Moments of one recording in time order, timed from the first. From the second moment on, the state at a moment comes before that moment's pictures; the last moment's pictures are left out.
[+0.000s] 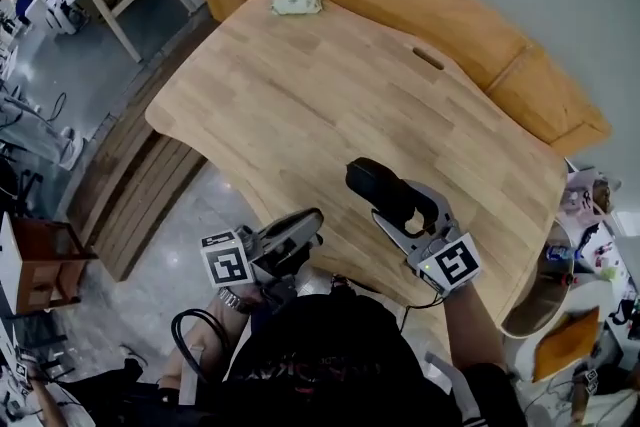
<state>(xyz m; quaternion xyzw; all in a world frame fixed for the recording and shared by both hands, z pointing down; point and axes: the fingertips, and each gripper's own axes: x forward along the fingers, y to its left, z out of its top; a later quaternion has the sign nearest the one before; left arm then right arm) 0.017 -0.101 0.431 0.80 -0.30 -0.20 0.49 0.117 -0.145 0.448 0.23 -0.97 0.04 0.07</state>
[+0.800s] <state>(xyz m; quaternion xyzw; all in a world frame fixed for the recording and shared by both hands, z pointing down) -0.015 -0.099 0.370 0.67 -0.07 -0.40 0.62 0.045 -0.052 0.405 0.21 -0.97 0.14 -0.02</state>
